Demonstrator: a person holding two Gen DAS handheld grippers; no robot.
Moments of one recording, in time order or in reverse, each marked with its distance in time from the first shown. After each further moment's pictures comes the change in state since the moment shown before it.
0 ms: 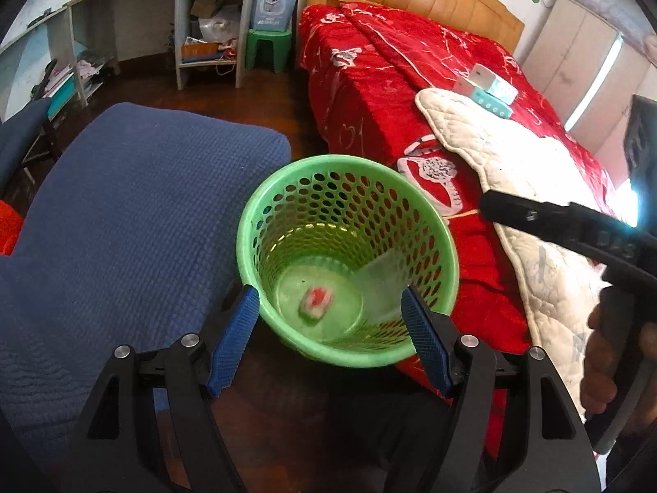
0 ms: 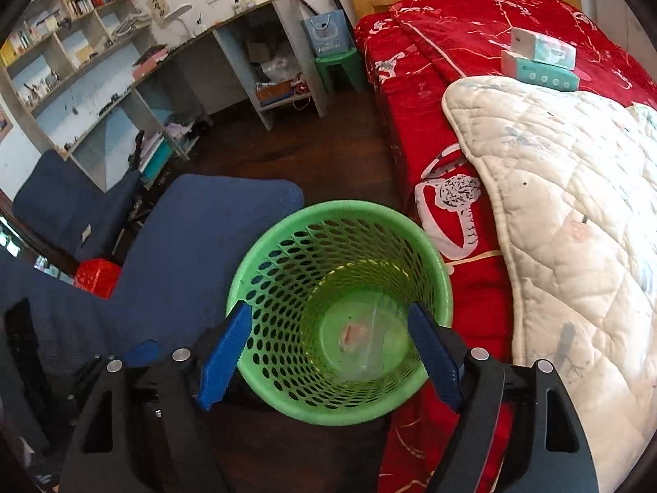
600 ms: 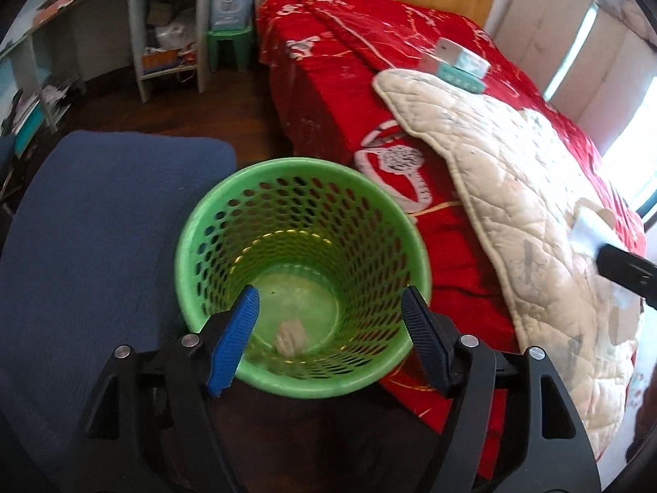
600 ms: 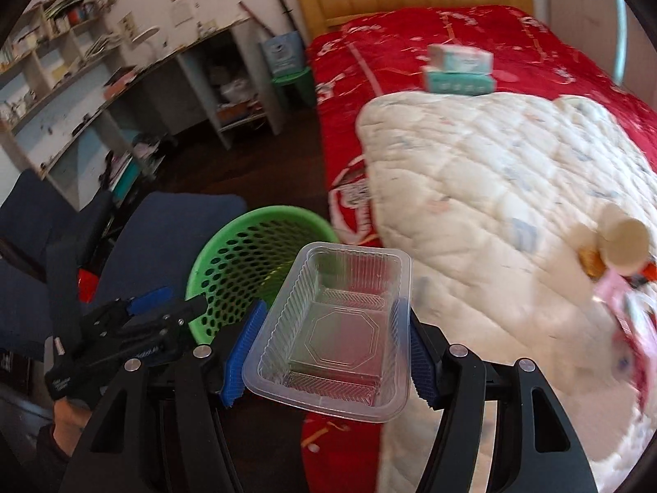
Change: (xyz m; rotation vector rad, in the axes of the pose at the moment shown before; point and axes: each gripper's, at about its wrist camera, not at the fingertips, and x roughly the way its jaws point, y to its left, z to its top) left arm 0.027 -0.041 0.018 0.098 0.034 -0.038; right arm -0.080 -0.052 -0.025 0.043 -0.036 -0.113
